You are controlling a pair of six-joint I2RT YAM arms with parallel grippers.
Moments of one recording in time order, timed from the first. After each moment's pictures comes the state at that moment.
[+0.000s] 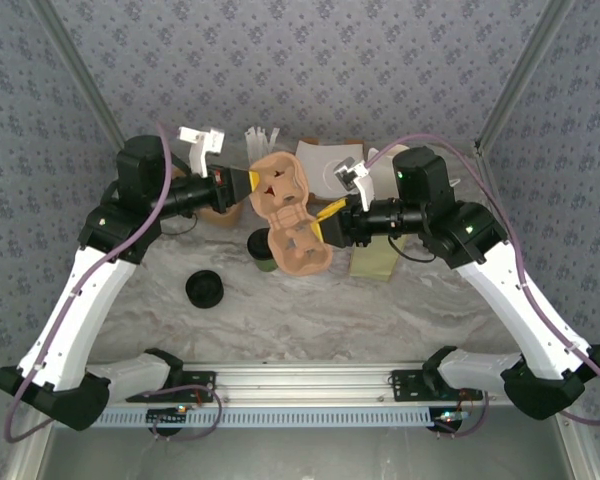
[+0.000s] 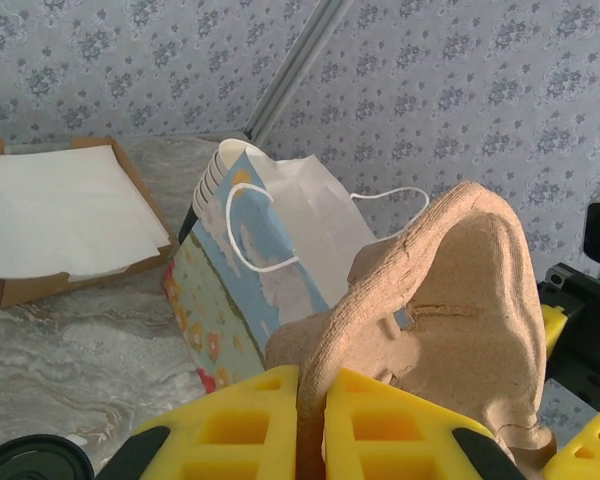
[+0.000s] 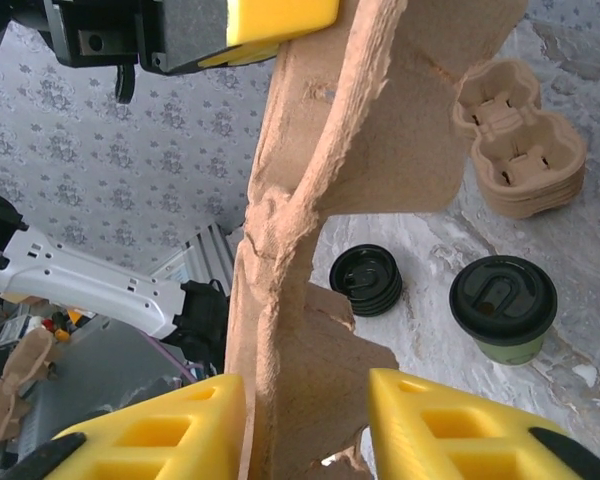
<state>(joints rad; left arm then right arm) -0.45 1.16 1.51 -0.64 0.54 -0.44 0.64 1.19 1.54 -0.82 -0.65 0.16</state>
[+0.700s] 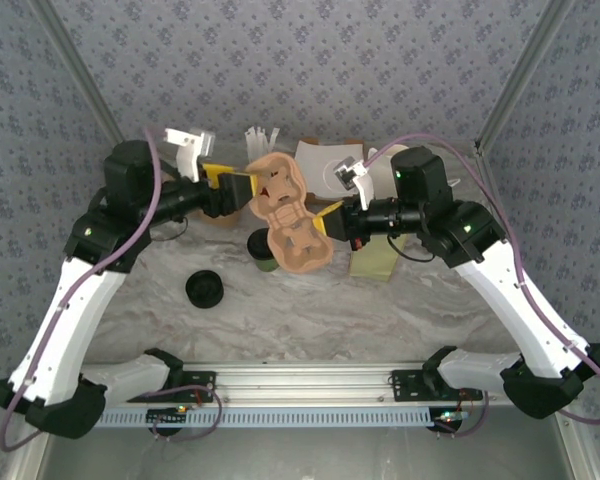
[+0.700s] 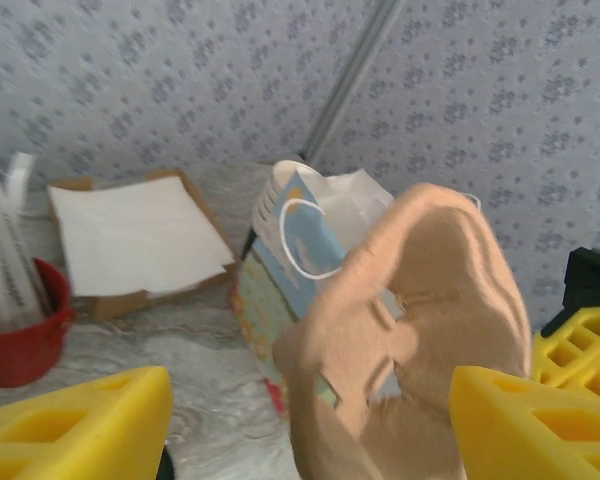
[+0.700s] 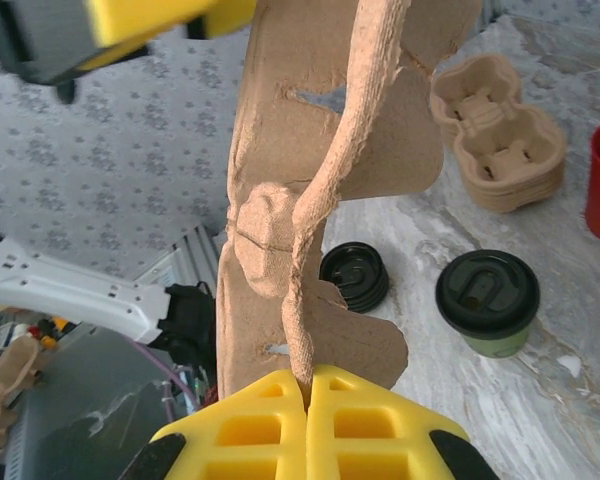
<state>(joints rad) -0.47 1.09 1.54 -0.73 0.38 -0.31 0.64 1.20 1.54 -0.83 -0.60 0.17</state>
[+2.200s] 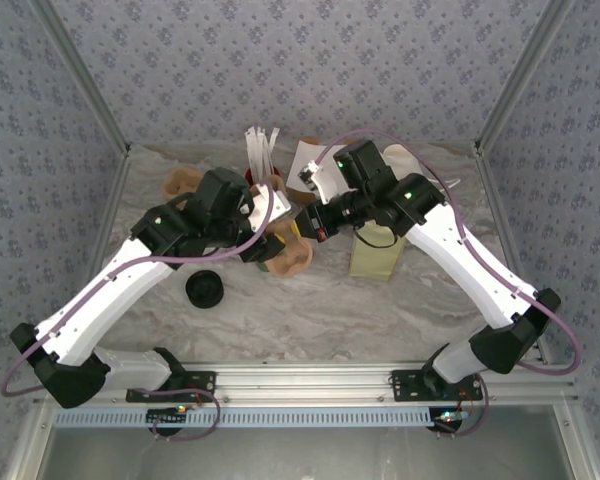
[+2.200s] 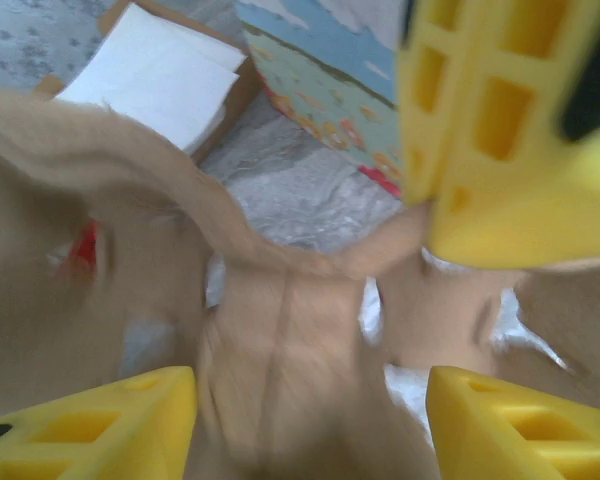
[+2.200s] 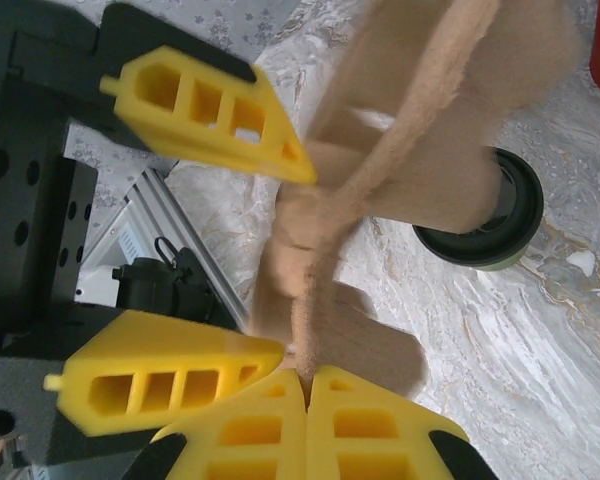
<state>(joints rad) -0.78 1.26 1.47 -0.97 0.05 0.27 0.72 1.48 1.69 -0.98 -0.53 0.24</state>
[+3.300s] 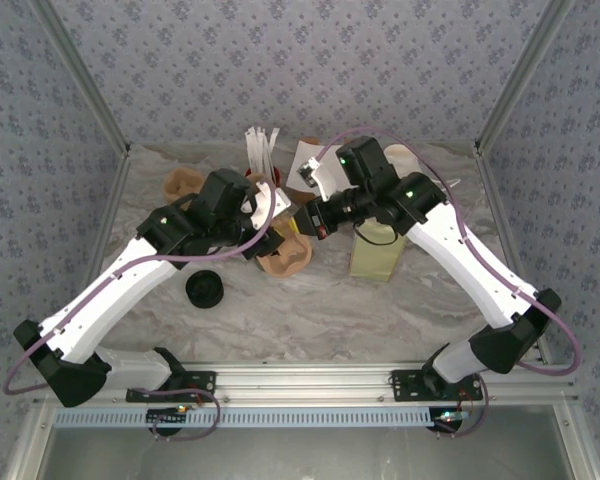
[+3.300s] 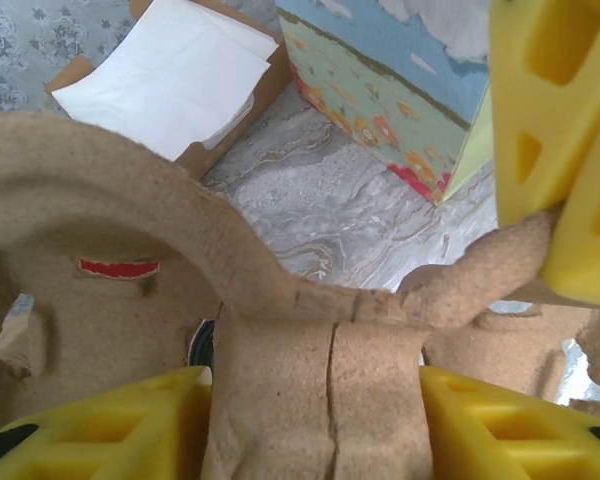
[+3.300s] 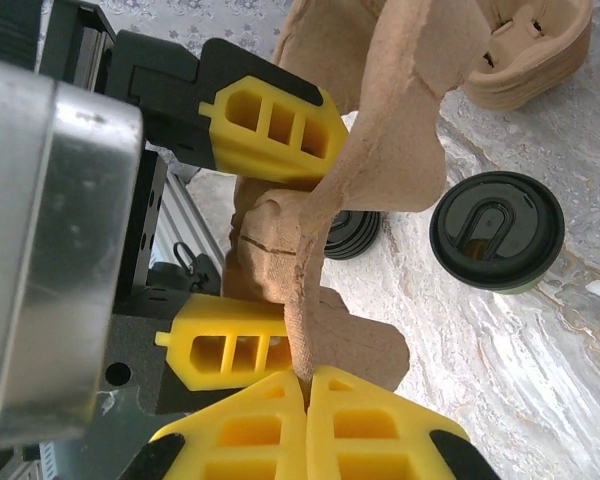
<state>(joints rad) -0.78 1.27 1.45 -0.93 0.02 0.23 0.70 1.48 1.69 -0.95 -0.57 0.22</state>
